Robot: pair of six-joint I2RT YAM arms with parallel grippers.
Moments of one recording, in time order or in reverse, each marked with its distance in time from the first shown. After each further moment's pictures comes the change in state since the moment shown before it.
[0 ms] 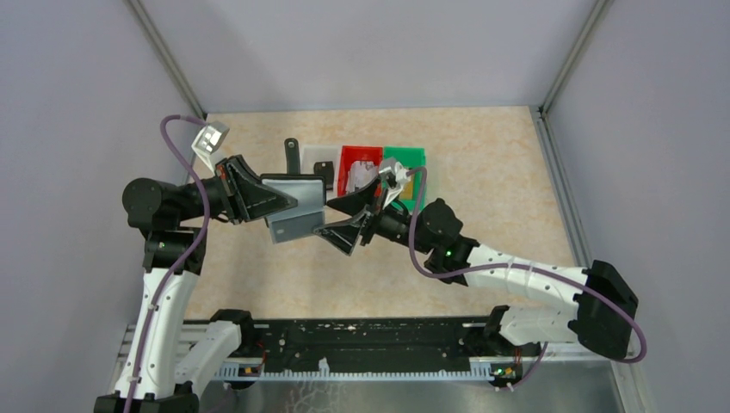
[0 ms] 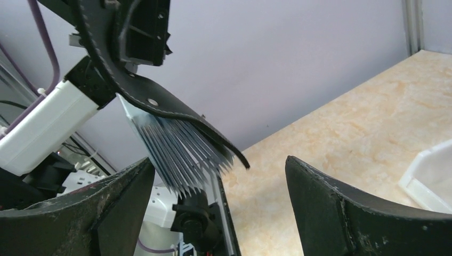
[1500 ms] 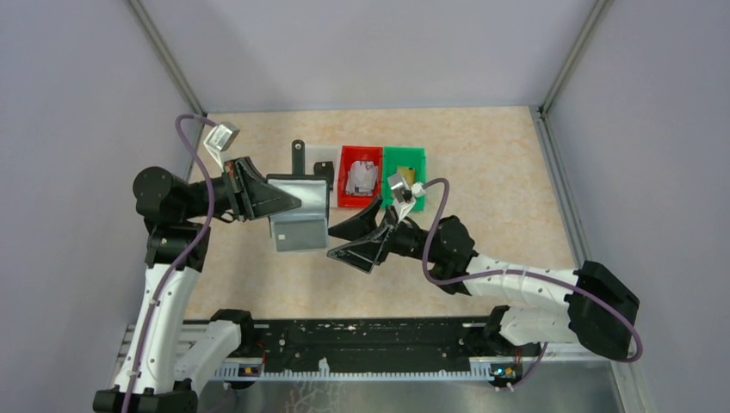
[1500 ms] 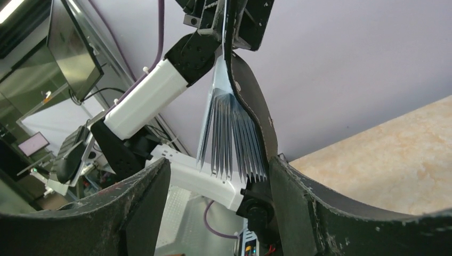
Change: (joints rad) left arm -0.004 0.022 0.000 -0.143 -0.002 0.037; right arm 0.009 -0.005 -0.156 0.349 -0.202 0.232
